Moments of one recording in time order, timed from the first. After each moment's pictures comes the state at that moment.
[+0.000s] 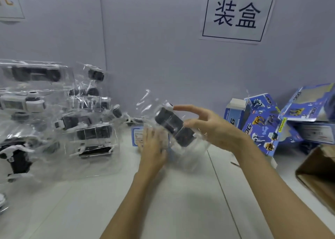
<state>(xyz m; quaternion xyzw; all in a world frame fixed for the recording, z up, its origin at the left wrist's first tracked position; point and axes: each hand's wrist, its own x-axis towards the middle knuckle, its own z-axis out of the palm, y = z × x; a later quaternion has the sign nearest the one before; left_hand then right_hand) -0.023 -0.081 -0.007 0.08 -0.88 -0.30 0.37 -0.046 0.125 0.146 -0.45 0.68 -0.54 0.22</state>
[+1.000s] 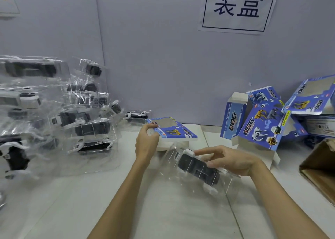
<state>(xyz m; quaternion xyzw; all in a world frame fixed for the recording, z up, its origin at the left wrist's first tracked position) -0.015 -0.084 0.026 0.23 -0.71 -0.60 0.27 -0.100 0.190 0.039 -0.37 0.69 -0.49 0.39</state>
